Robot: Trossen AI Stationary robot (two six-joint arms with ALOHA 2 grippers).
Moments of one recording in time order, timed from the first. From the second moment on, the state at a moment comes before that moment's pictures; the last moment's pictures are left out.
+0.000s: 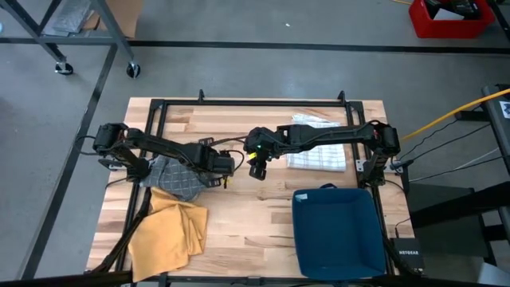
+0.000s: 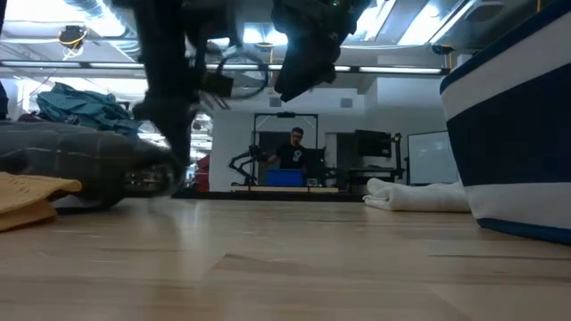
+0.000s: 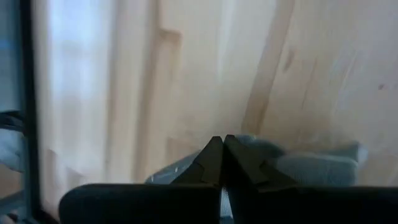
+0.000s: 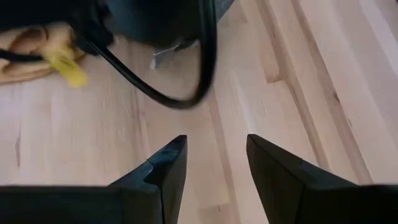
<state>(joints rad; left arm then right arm) -0.07 1.59 1.08 -0.92 -0.49 -0.20 -0.04 1.82 1.56 -0.66 0.04 0.15</state>
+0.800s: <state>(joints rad) -0.10 1.34 1.40 -1.07 -0.65 -0.20 -0.04 1.82 1.56 -0.55 0.07 0.12</state>
